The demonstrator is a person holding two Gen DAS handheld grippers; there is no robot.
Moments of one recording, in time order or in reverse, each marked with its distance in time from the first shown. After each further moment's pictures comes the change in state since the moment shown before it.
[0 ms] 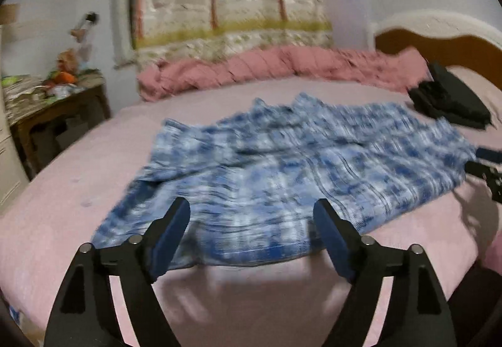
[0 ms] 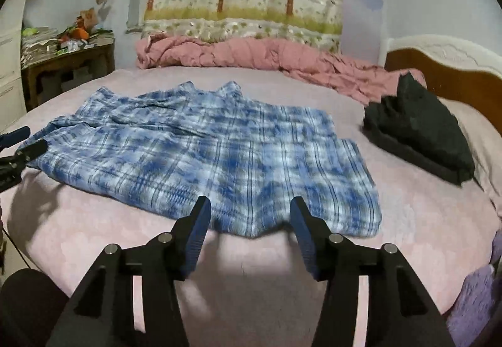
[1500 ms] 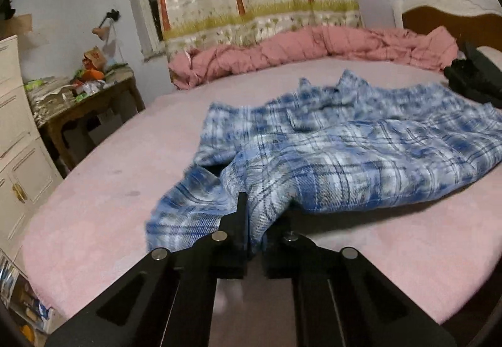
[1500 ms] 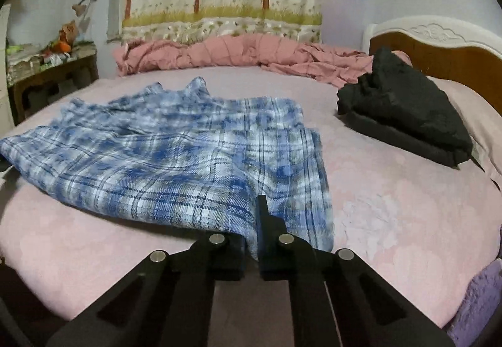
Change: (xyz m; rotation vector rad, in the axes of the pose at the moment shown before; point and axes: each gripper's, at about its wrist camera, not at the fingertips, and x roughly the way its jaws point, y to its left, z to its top) left arm -0.021 0.034 -0.019 0.005 0.032 0.204; right arm 0.023 -0.067 -0.015 0.083 -0.006 -0.022
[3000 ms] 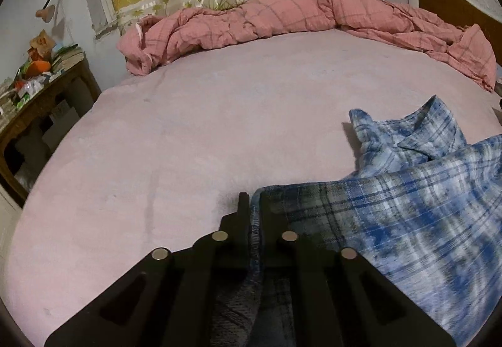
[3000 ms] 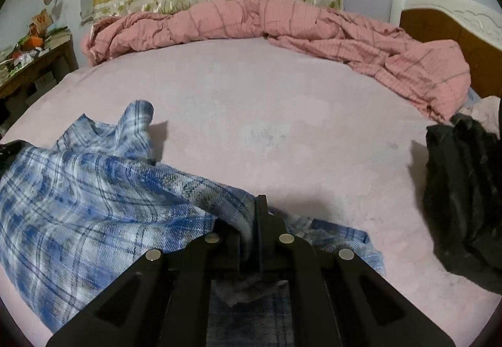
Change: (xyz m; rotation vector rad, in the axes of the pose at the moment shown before) left arm 0.305 0.004 0.174 0.013 0.204 -0.111; right arm 0.276 0.004 0.170 0.026 0.207 0.026
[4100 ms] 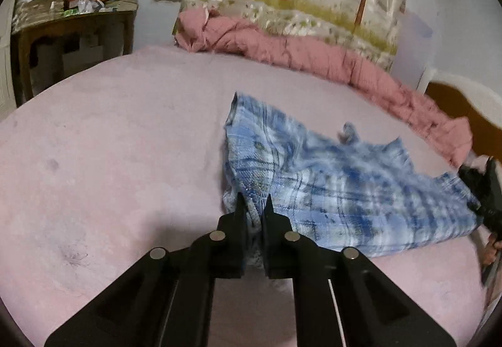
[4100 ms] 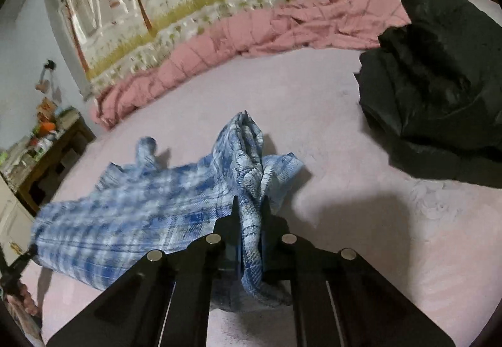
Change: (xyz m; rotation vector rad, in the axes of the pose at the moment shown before) left arm -0.122 0.078 -0.131 -0.369 -0.103 -0.132; right arm -0.058 -0.086 -0.069 0.350 -0.072 0.168
